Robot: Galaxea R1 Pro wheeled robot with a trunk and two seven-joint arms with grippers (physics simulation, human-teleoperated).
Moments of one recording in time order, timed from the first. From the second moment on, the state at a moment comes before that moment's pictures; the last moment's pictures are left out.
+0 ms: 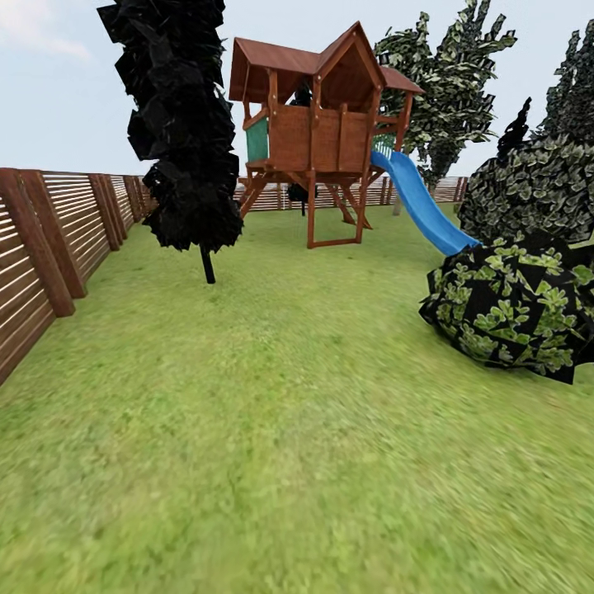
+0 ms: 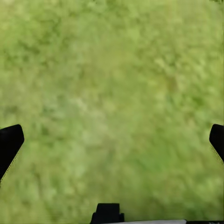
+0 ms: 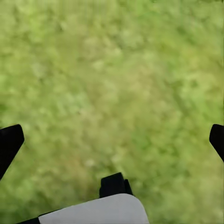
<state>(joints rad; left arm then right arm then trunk) 0.01 -0.02 -0.06 -0.47 0.00 -0.29 0.10 -0.04 -0.04 -0.20 -0.50 -0.14 -0.03 0.00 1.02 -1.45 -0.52</state>
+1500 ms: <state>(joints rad) 0.01 -0.02 -0.07 -0.46 0.00 -0.30 0.10 -0.04 -0.04 -0.20 -0.50 -0.14 -0.03 0.00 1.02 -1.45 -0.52</state>
